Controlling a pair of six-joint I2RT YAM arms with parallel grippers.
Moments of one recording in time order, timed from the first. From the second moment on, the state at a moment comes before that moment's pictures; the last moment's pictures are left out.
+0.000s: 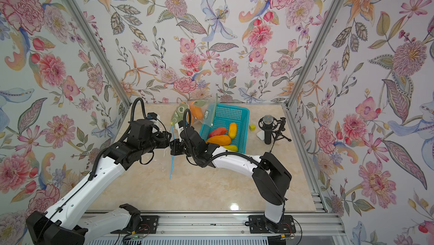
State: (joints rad) left arm -0.46 1.13 1.08 -0.63 -0.11 -0.38; right arm 1.01 1.80 1.33 0.07 -0.10 0.73
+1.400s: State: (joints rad) left arm -0.50 1.16 1.20 -0.92 -0.27 -0.26; right arm 0.90 1.68 1.14 0.05 -0.04 0.76
